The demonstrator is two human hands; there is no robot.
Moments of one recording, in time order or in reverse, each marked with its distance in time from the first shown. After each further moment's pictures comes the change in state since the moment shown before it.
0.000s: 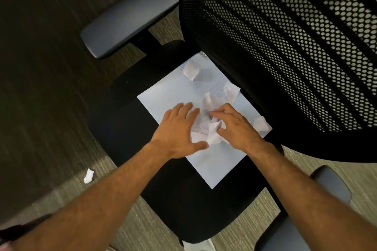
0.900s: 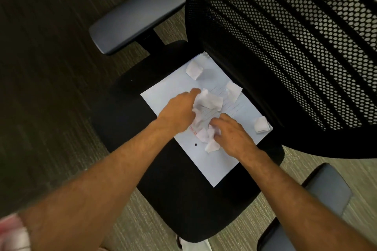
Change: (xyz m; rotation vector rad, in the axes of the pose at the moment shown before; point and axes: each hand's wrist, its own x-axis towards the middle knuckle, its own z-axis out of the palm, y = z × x) left_hand 0.027 0.000 -0.040 -0.321 0.001 -0.142; right_hand -0.019 -0.025 0.015 -0.117 -0.013 0.058
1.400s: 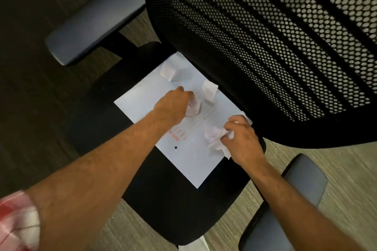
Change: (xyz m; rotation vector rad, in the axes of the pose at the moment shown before) left_hand 0.052 0.036 0.017 0.337 -0.098 0.067; right_hand -0.047 0.052 -0.016 0.225 0.279 0.257
